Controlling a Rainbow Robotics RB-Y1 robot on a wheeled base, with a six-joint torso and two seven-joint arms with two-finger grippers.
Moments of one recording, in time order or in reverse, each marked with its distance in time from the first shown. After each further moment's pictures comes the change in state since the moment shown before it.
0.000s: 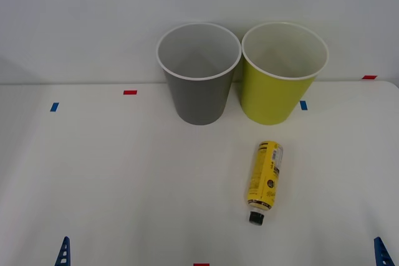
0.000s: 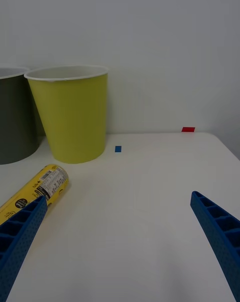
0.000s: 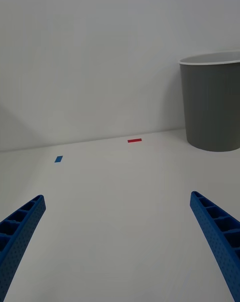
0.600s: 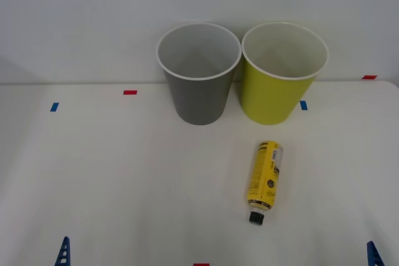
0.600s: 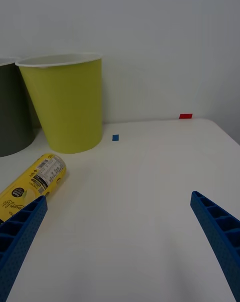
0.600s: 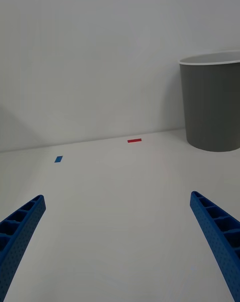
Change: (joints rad) right arm -0.038 0.033 0.035 0.056 0.000 0.002 -0.001; left arm 0.000 0.000 0.000 0.000 0.000 0.000 0.000
